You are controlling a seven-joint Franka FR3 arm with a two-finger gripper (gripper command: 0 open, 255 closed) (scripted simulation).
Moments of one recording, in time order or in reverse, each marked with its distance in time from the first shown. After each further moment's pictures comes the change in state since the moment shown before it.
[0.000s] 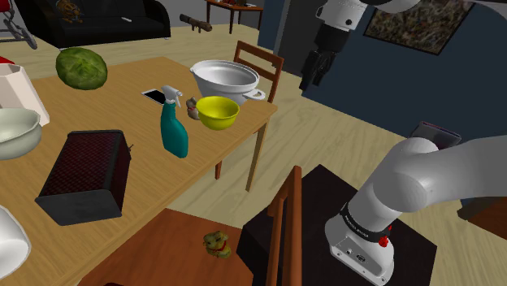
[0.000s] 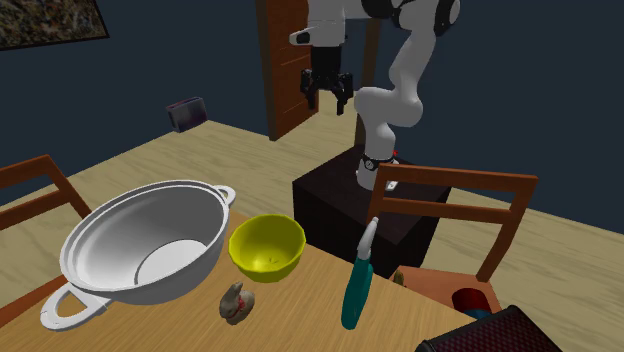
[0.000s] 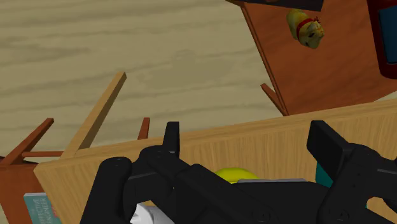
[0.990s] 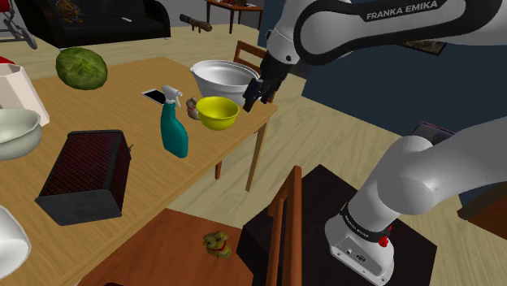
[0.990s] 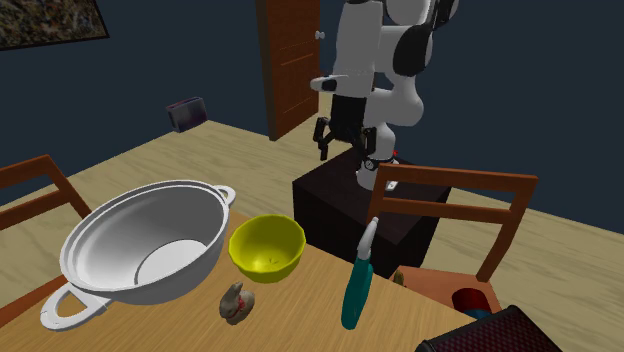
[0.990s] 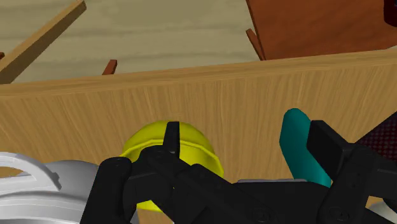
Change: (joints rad) arm 0.108 0.187 0.202 -0.136 0.111 0.531 0.149
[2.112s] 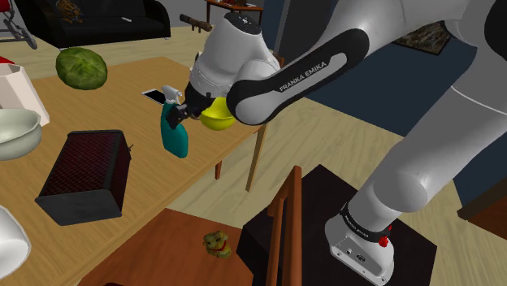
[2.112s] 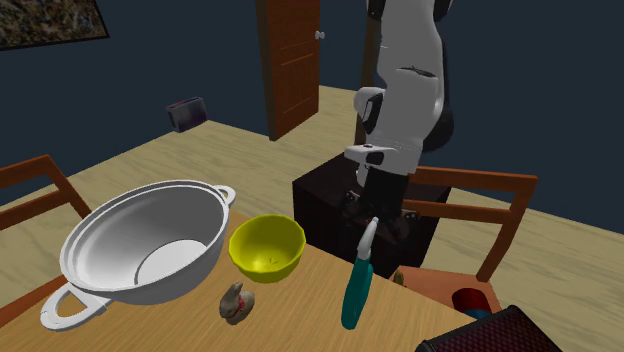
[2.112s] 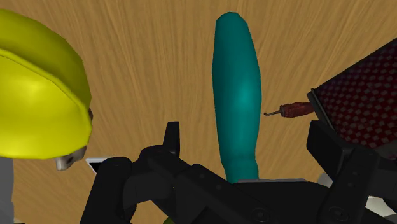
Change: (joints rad) arm -0.098 0.539 0.346 0.205 -0.398 0.566 0.484
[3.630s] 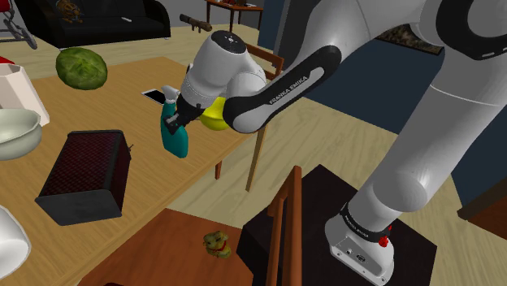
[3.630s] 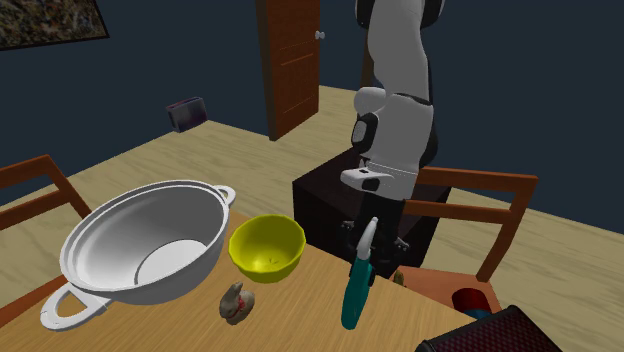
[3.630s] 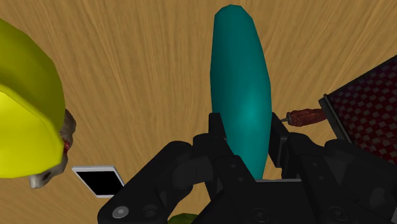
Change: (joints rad) arm -0.005 0.155 -0.017 0.073 -0.255 0.058 0.194
